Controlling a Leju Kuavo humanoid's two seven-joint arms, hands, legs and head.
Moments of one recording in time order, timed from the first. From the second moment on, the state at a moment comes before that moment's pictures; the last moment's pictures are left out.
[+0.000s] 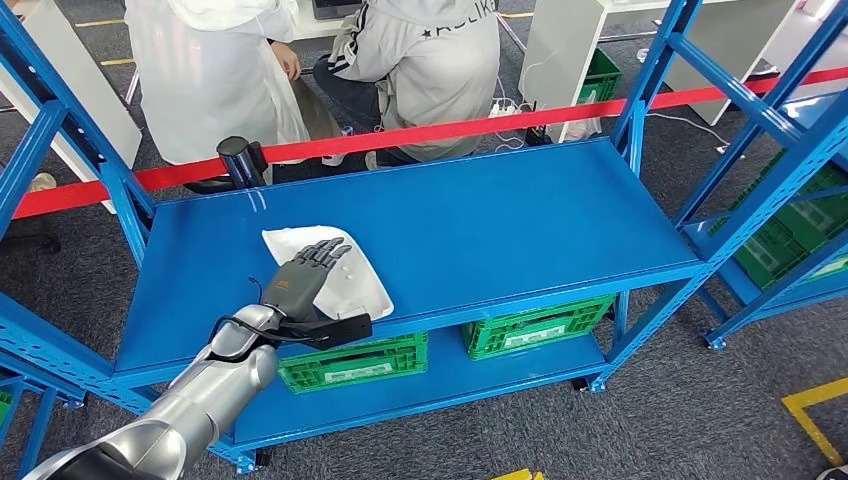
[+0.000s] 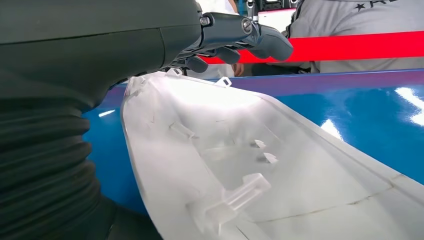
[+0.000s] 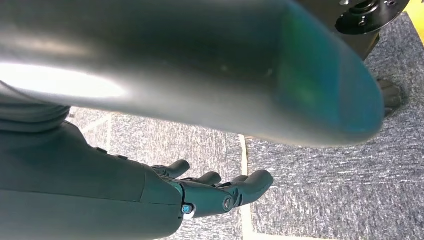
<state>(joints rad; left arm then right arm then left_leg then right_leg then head) -0.76 -0.09 -0.75 -0.34 -0.84 0.32 -0.36 -0.05 0.08 -0.79 -0.17 0.67 -0.02 0.09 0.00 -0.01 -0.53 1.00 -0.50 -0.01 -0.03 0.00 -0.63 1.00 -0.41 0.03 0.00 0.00</state>
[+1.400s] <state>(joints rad) -0.74 -0.07 -0.75 -0.35 -0.82 0.36 -0.39 -0.05 0.08 -0.80 -0.17 0.69 -0.02 0.10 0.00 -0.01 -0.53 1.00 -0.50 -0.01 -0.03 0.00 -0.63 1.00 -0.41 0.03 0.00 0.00</state>
